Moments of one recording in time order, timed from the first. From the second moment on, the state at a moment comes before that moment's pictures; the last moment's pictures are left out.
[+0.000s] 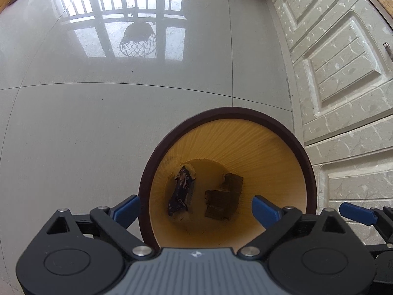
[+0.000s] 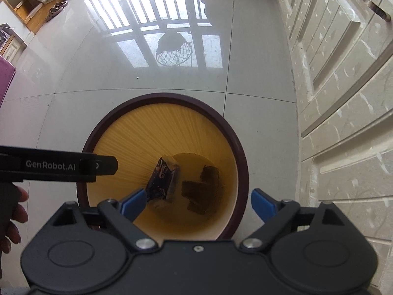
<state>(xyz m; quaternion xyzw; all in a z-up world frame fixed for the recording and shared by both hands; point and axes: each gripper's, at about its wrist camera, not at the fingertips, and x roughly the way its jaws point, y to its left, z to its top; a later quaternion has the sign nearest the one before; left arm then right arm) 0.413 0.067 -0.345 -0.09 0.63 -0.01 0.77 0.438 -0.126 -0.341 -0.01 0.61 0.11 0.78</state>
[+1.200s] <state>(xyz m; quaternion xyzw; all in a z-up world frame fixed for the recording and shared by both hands) 0.355 0.077 -0.301 -0.01 0.59 0.00 0.80 0.397 -0.139 -0.300 -0.04 0.57 0.08 0.82</state>
